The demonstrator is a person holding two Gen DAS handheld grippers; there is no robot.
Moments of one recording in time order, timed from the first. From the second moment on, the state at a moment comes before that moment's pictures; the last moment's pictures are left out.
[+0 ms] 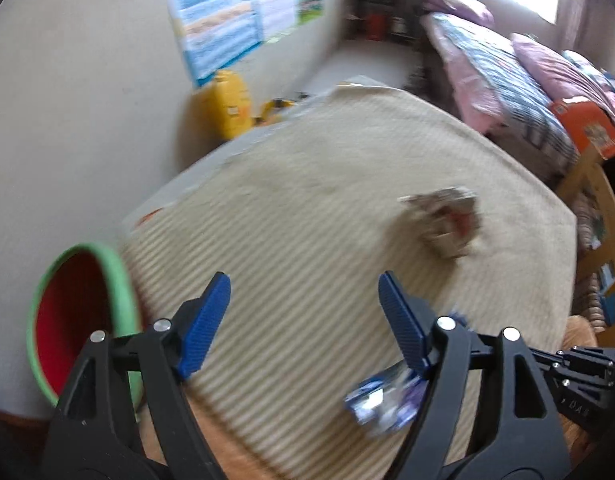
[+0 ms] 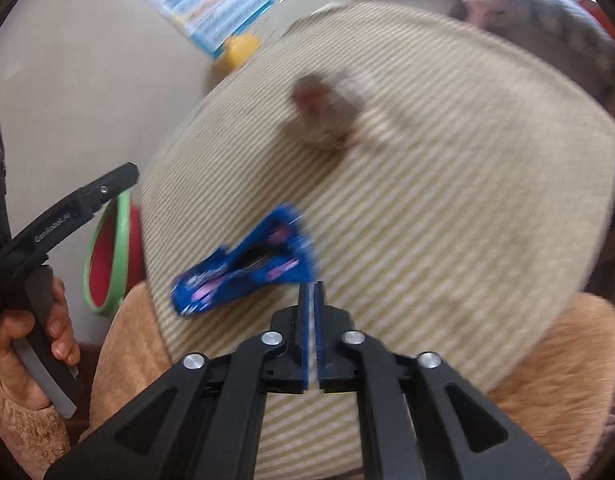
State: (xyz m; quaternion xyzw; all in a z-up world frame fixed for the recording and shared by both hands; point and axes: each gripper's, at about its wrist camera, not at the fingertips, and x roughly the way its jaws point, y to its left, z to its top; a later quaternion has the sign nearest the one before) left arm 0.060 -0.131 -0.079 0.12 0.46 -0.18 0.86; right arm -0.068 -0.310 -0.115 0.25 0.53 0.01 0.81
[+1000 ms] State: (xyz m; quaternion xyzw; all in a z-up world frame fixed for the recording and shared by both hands) left arm 0.092 -0.223 -0.105 0.14 0.49 -0.23 0.83; right arm -0.079 -0.328 -0.132 0.26 0.53 0.01 0.81
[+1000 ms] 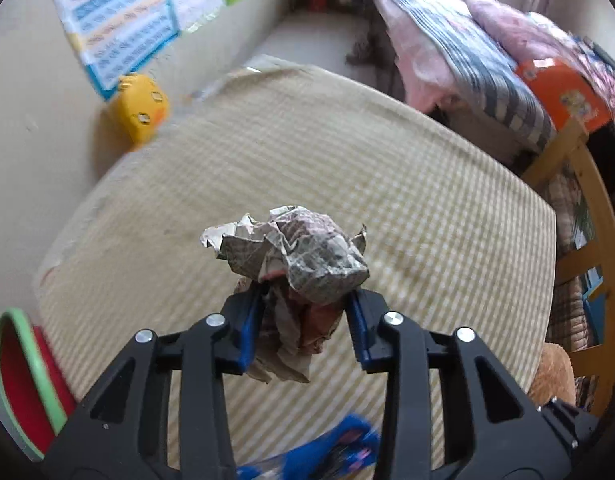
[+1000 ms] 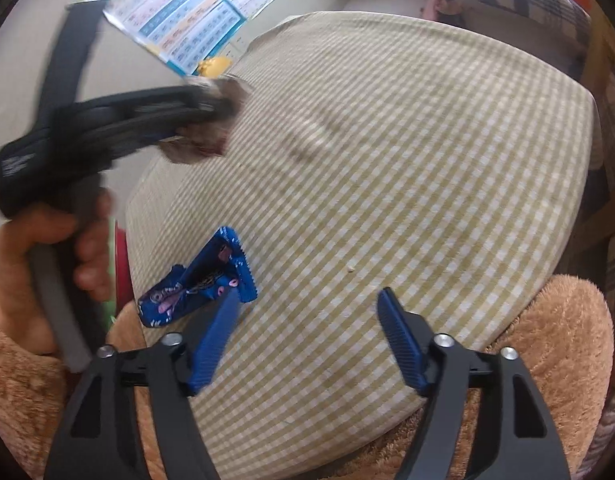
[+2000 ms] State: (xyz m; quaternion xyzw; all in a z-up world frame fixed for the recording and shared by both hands) left arm 0.056 -0.023 -0.078 0.03 0.49 -0.10 0.87; right arm 0.029 -0.182 -0.152 -0.08 0.62 0.23 0.75
